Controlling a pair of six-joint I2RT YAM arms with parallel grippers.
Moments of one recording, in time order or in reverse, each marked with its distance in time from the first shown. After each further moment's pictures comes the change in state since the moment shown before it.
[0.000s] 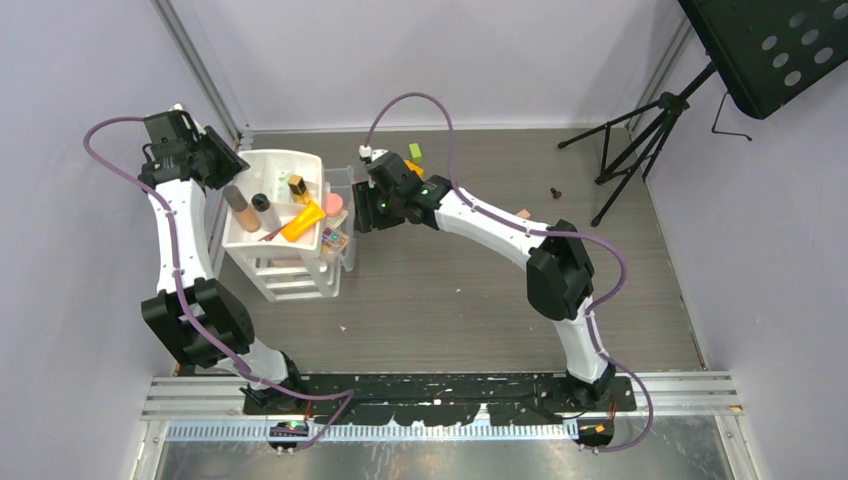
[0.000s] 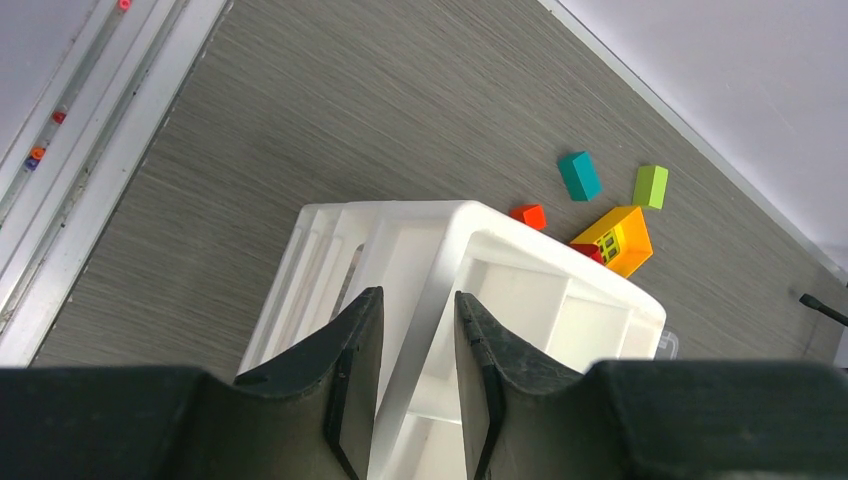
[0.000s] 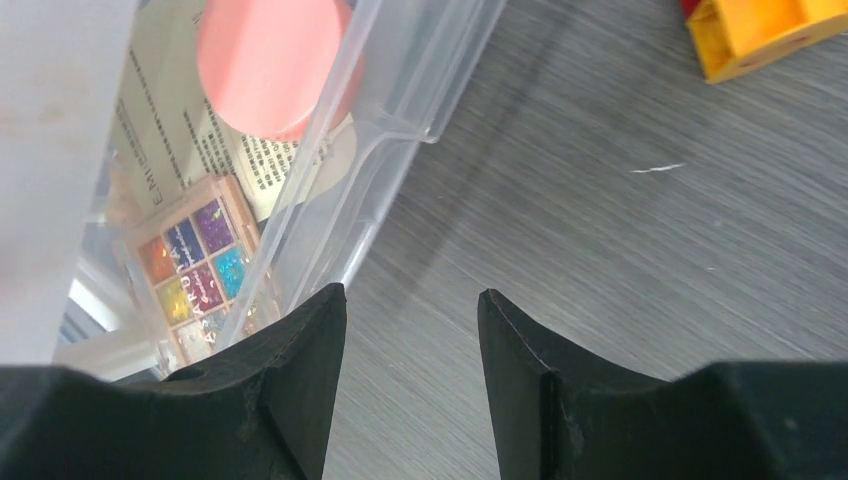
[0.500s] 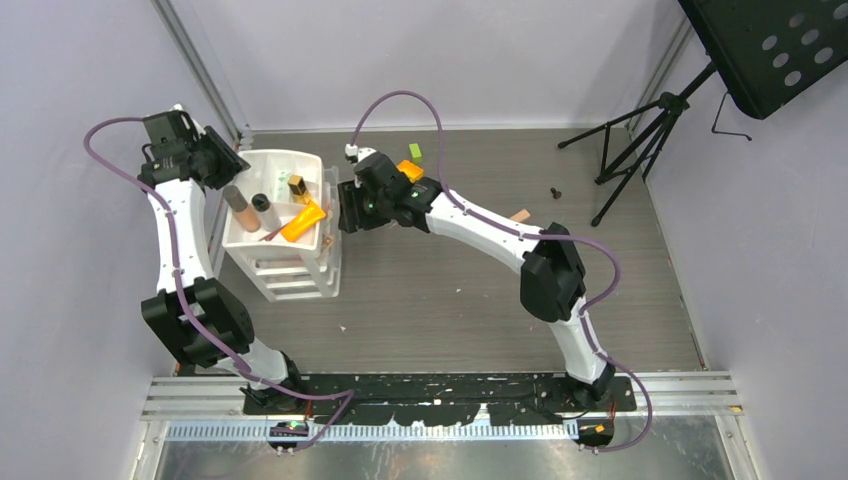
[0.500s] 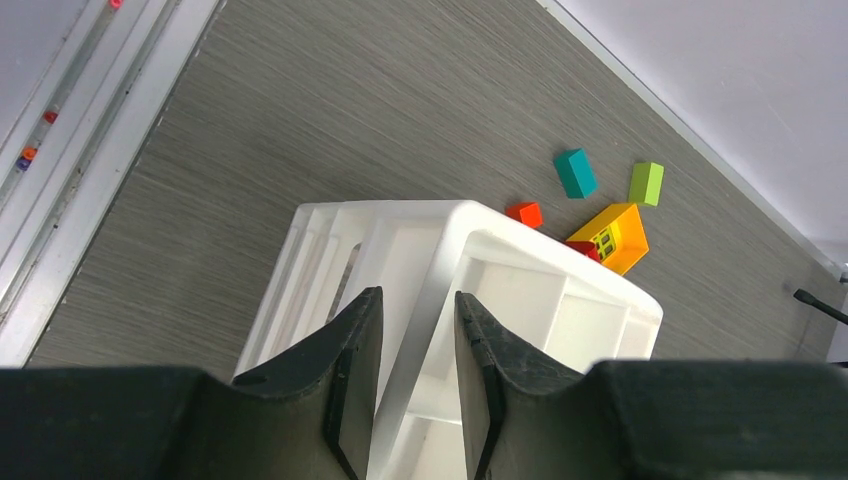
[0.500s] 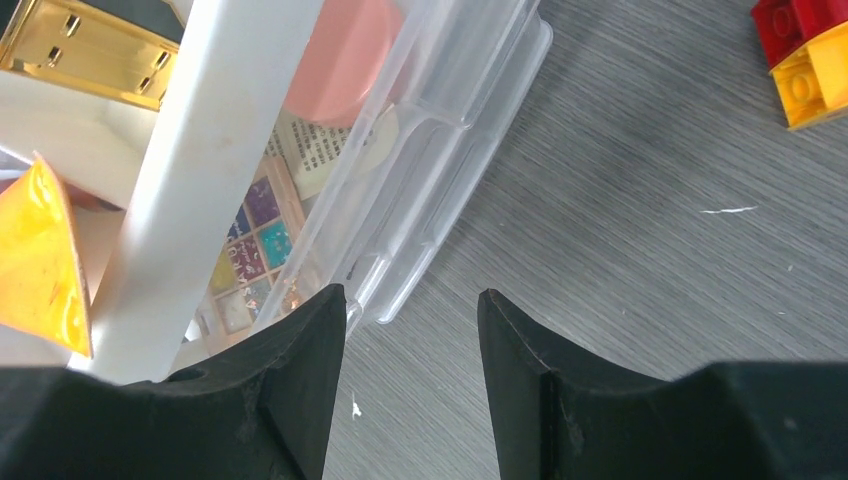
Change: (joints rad) left arm 0.000 0.002 0.000 0.000 0.013 0.000; right arm 0.060 0.040 0.090 0.014 -0.002 0.015
